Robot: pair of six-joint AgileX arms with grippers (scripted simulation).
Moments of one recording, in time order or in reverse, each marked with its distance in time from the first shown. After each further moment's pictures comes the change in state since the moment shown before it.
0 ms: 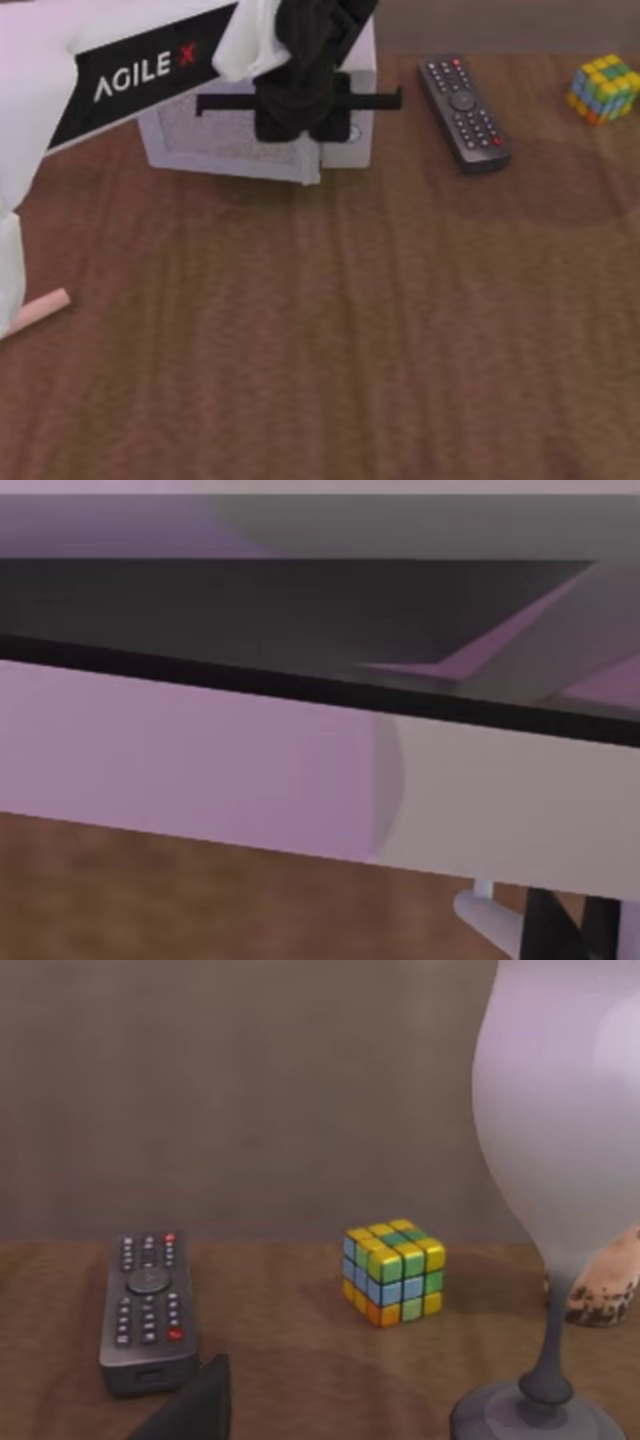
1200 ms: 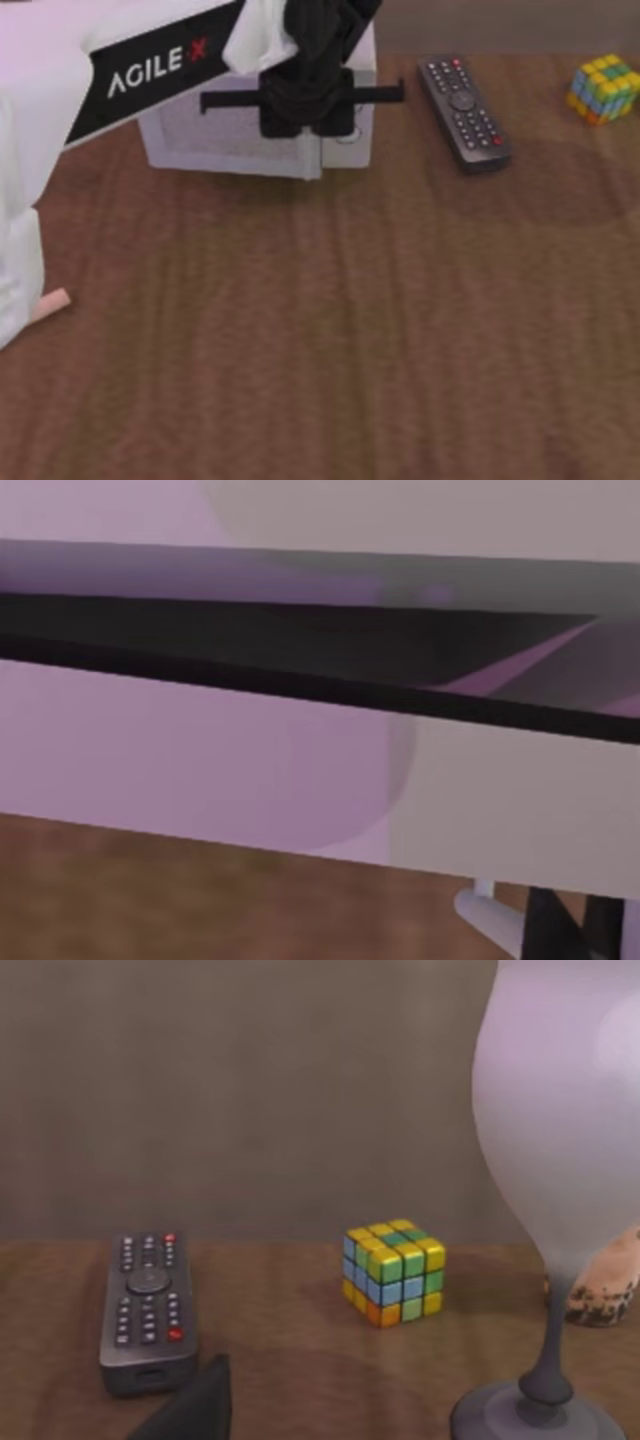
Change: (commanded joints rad) left arm -0.001 0.036 0.061 -0.033 -0.017 -0.036; right arm 0.000 0.000 0.000 0.000 0.000 0.000
